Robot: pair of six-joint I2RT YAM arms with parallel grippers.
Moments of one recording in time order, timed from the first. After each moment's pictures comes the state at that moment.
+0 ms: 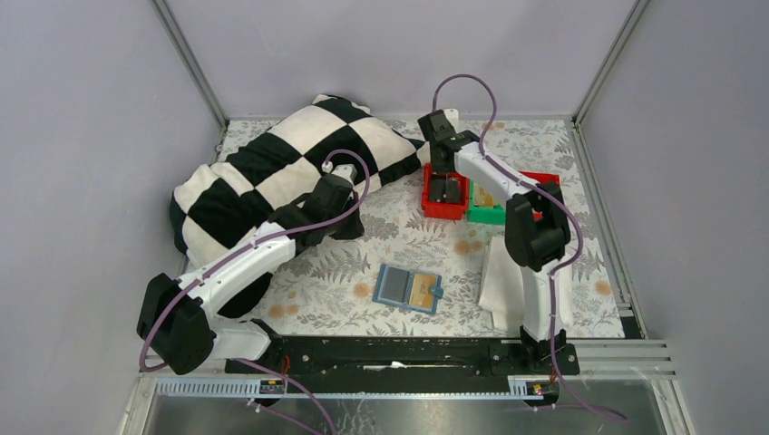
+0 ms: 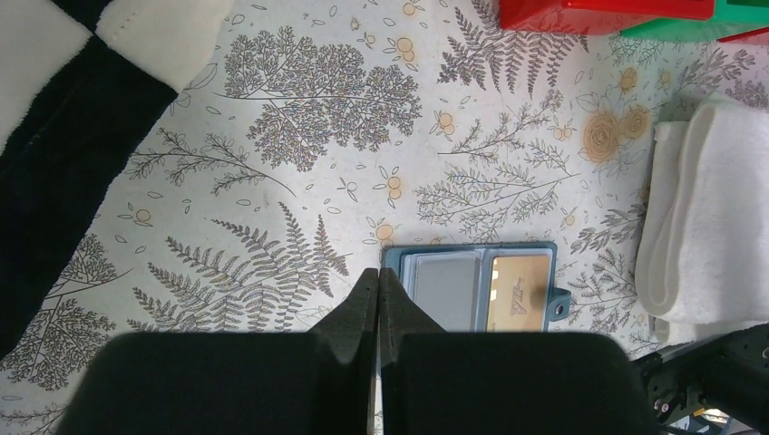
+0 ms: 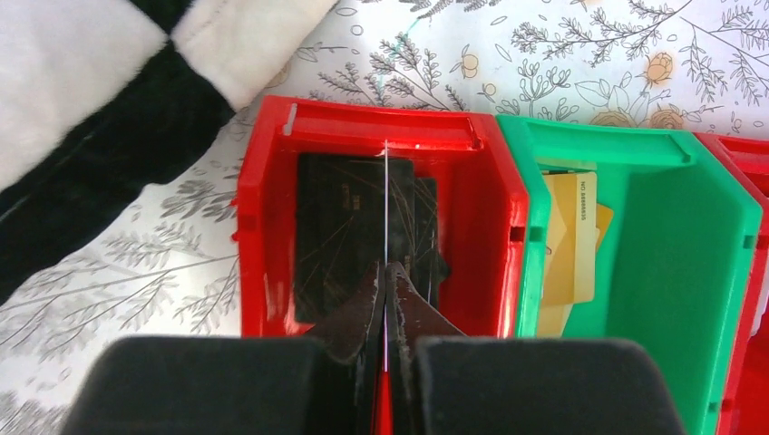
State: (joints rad) left arm -0.65 1.29 0.99 -0.50 -0.06 -0.58; right arm 0.48 2.07 1.77 -0.66 0.44 0.34
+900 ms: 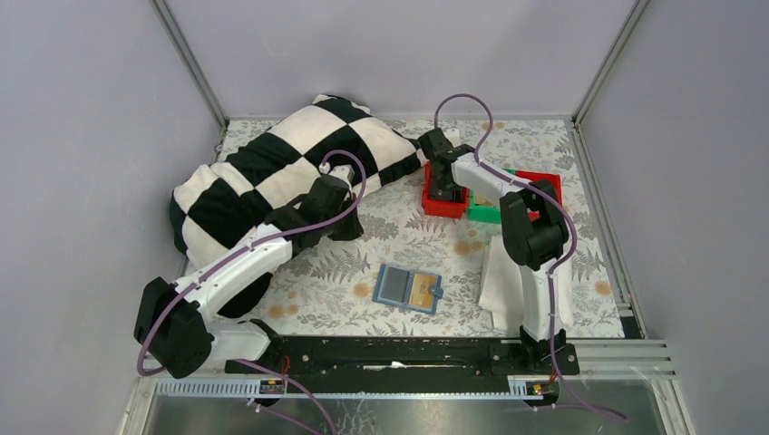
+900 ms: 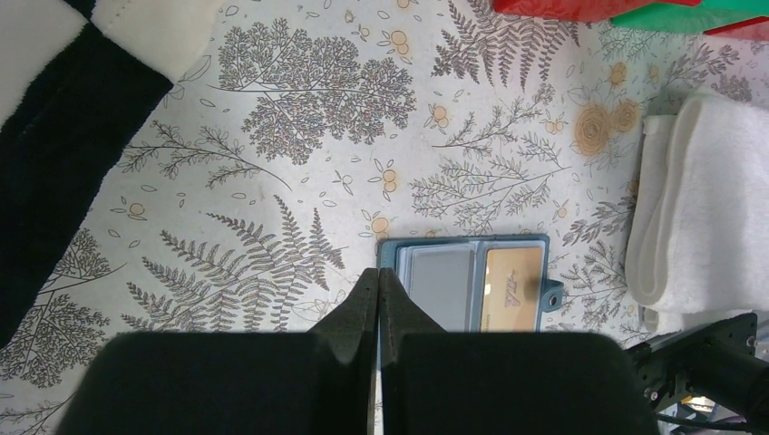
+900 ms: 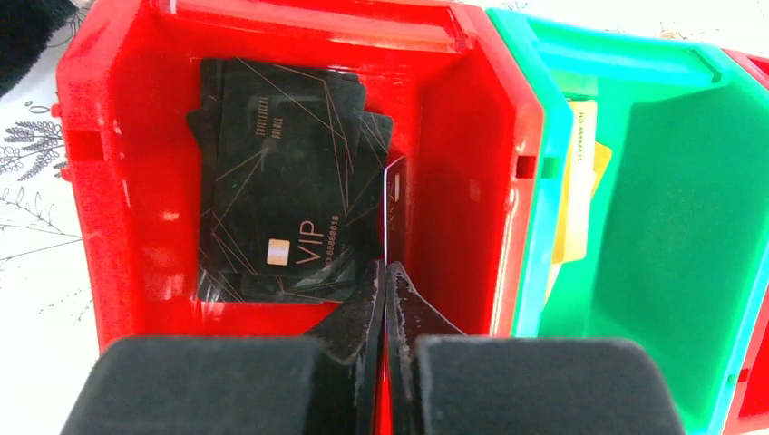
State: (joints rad) left arm -0.63 1.27 0.97 -0.50 -0.03 -0.58; right arm 0.48 2.12 1.66 -0.65 0.52 0.33
